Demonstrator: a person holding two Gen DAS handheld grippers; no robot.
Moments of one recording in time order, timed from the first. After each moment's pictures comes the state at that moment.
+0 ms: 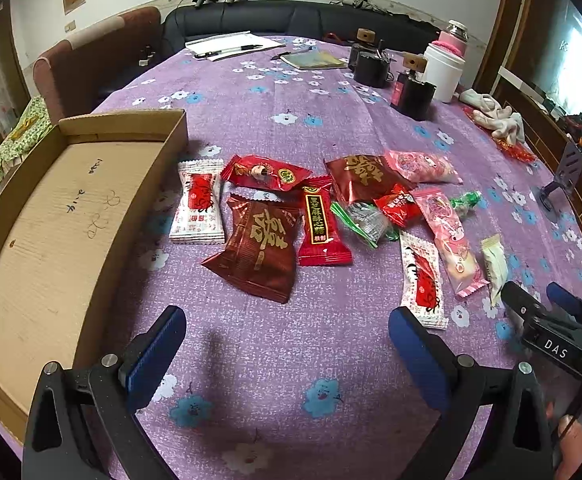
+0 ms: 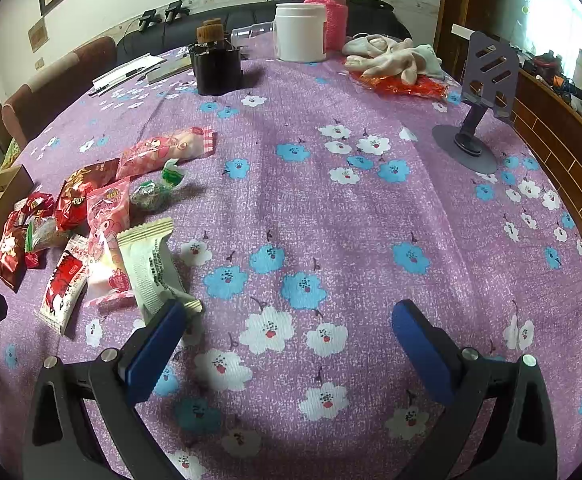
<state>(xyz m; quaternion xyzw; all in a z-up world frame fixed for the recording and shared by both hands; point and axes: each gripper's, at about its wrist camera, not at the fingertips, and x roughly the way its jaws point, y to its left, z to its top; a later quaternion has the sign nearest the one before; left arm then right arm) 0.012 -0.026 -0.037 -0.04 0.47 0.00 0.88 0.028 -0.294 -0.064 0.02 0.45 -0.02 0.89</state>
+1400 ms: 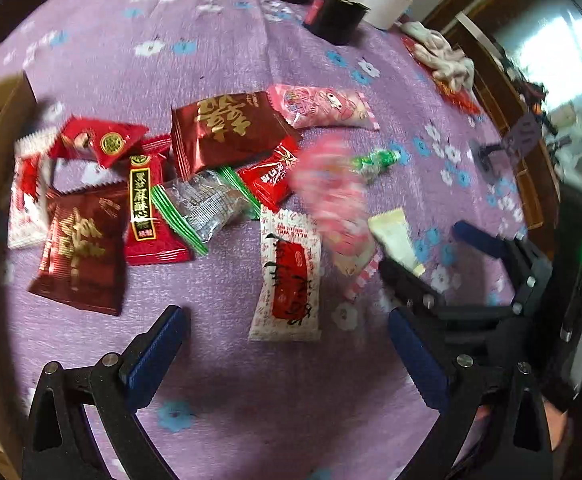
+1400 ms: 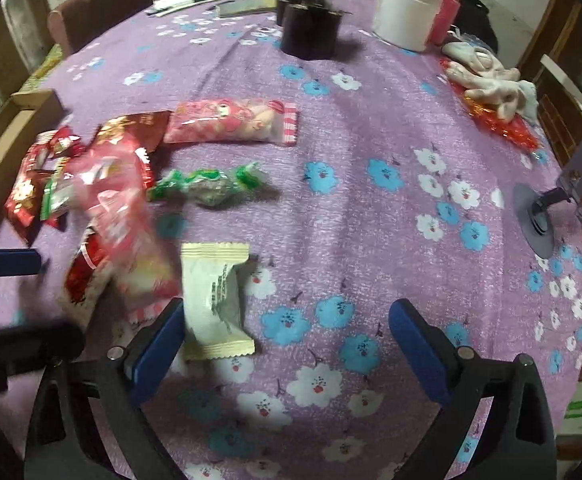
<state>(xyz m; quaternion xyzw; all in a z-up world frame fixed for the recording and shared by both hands) 0.072 -0.077 -0.046 -0.11 0.62 -0.15 0.76 0.076 -0.257 -0.054 -0.09 0.54 0.09 0.83</state>
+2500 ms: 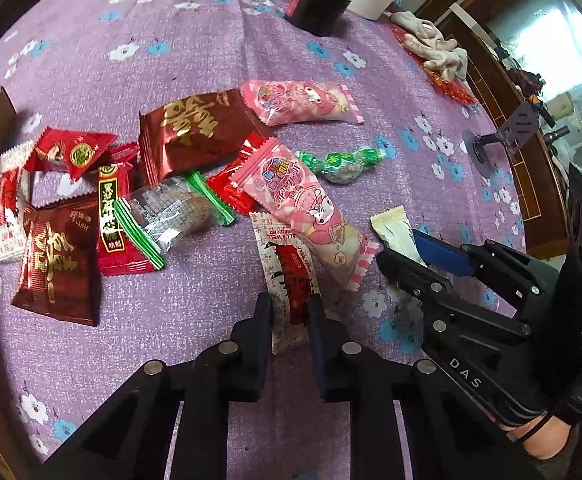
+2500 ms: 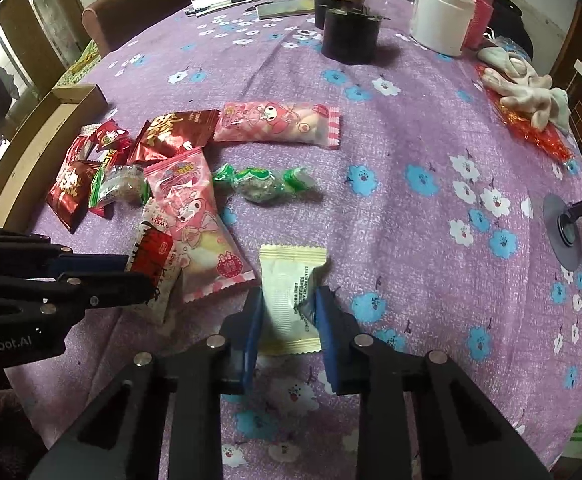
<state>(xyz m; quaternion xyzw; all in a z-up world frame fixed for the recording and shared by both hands) 0.077 -0.098 -0.044 -0.09 0.62 -0.17 0.76 0.071 -0.251 -0.045 -0.07 0.56 0.15 0.81</state>
